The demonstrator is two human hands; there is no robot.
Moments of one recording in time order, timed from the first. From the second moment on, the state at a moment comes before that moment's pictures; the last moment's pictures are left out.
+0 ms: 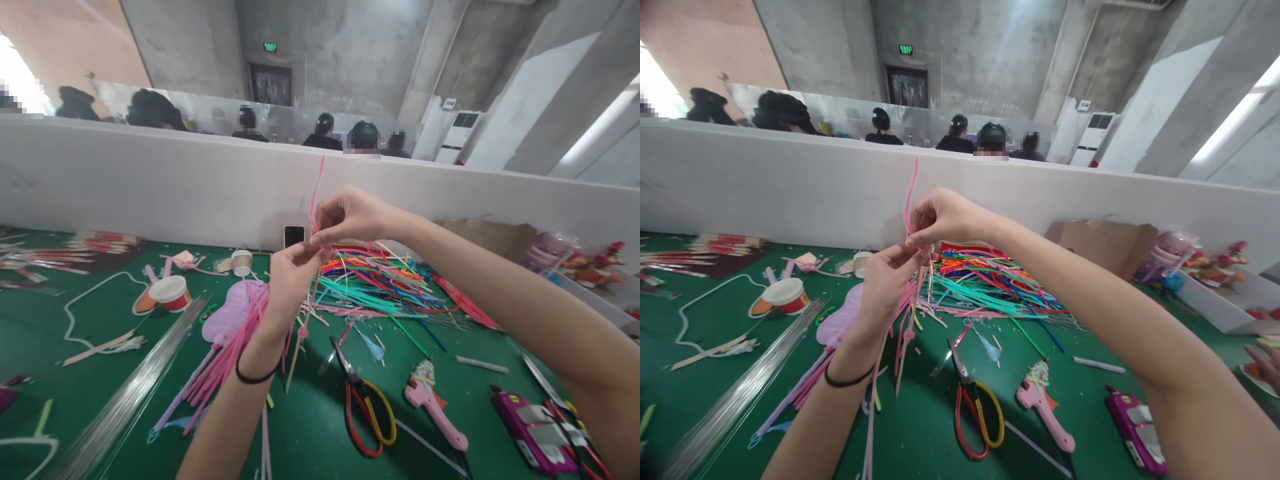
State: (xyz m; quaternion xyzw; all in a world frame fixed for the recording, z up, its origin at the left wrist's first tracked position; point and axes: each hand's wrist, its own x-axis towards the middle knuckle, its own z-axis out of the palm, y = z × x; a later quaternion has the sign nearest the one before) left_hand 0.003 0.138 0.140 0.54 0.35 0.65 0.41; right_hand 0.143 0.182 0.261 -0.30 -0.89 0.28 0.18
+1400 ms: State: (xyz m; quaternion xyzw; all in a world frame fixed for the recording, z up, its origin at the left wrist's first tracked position) left_hand -0.063 0.134 0.200 0.75 0.39 0.43 0.33; right_hand 0.111 0.116 0.140 -0.34 -0.67 0.05 0.66
